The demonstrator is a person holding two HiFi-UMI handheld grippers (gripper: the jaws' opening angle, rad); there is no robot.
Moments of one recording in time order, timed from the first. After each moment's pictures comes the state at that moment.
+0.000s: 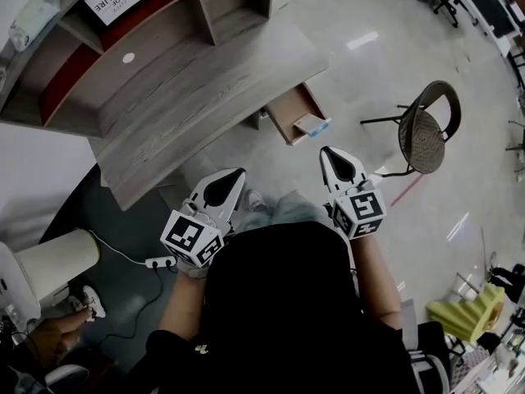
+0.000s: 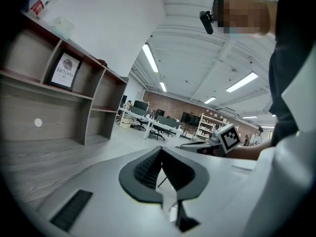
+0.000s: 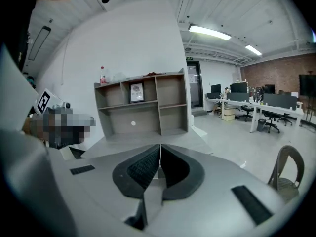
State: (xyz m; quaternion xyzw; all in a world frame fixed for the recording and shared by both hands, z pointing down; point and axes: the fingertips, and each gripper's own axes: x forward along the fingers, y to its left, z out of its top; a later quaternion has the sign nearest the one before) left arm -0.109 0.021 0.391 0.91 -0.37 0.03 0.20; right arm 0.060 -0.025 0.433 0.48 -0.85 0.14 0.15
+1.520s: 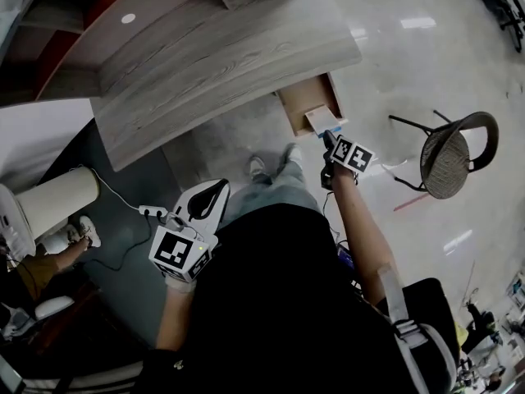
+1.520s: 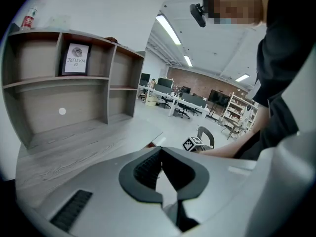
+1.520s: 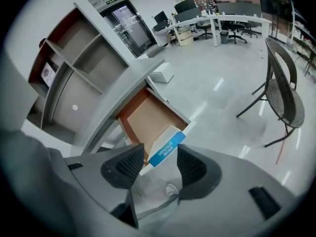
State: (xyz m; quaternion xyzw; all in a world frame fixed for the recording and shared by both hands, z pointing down) left arm -0.072 -0.022 0.446 0.82 -0.48 0.18 0.28; right arm 0.170 -0.141 0.761 0.50 -0.63 0.54 0.25
